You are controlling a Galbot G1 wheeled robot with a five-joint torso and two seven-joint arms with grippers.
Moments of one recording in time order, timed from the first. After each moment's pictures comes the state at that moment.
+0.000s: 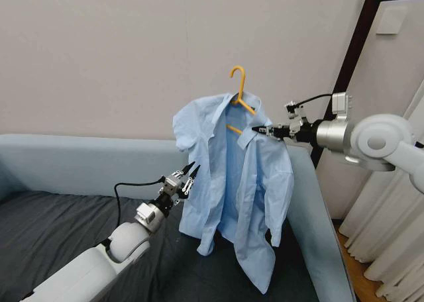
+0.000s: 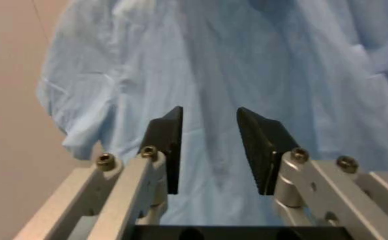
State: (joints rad) left arm 0.76 -0.82 0.13 -1.74 -0.41 -0.35 -0.10; right arm 0.33 0.49 -0.63 1.82 1.77 -0.51 0.09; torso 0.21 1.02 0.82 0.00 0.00
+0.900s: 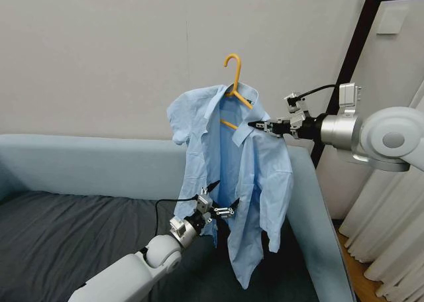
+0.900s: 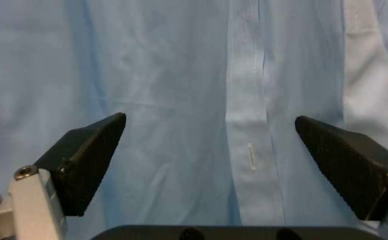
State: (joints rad) left arm 0.54 -1.05 0.45 -1.44 -0.66 -0.42 0.07; right arm 0.35 0.44 -0.64 1.94 1.80 -0.51 0.12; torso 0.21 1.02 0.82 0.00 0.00
